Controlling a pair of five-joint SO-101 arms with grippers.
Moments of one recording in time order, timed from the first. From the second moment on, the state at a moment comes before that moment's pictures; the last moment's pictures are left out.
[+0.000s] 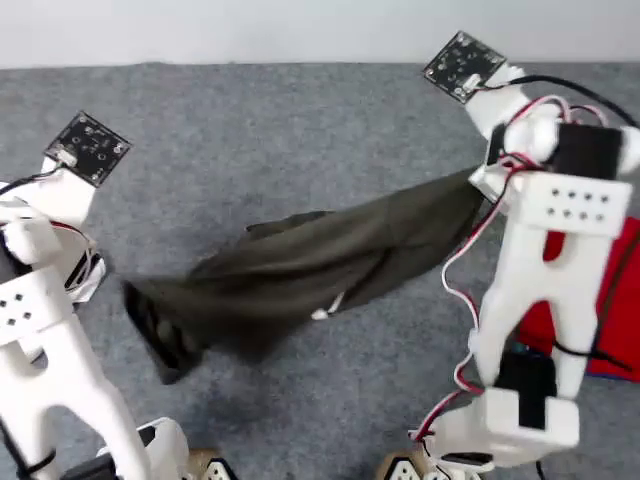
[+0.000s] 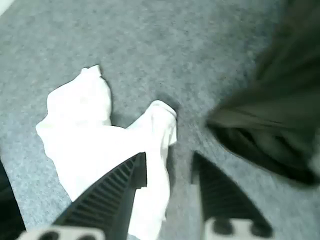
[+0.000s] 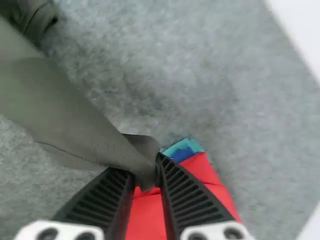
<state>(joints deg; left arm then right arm) -27.6 -27.2 6.3 92.5 -44.5 5.8 4.0 -34.5 99.3 52.4</state>
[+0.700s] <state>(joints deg) 12.7 -23.1 31.9 92.4 -38.2 3.3 9.8 -34.5 98.6 48.2</state>
